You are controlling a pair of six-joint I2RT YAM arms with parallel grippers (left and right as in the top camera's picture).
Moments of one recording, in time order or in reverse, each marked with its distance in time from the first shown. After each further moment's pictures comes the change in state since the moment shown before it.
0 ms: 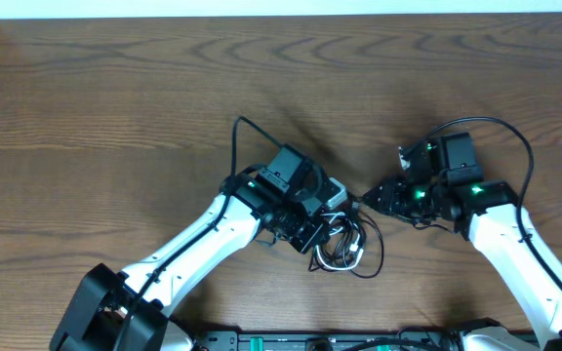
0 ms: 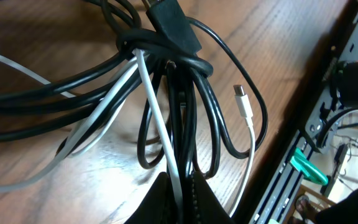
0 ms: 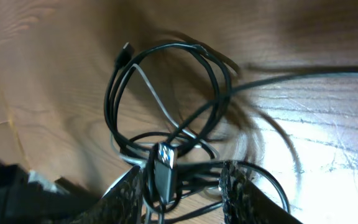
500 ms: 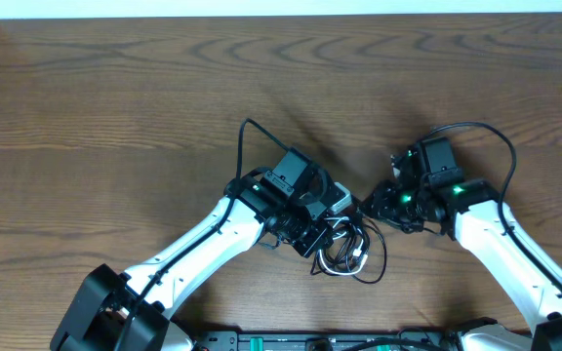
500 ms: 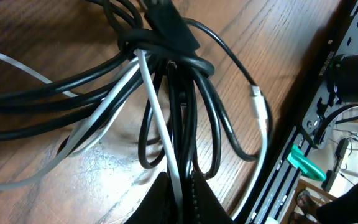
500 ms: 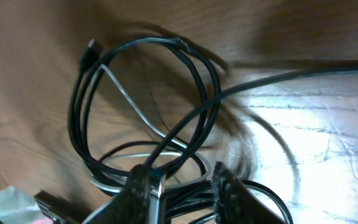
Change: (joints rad) left arm -0.024 0.000 0.000 0.000 -0.001 0.000; right arm 0.071 0.055 -0.023 0.015 0.092 0.088
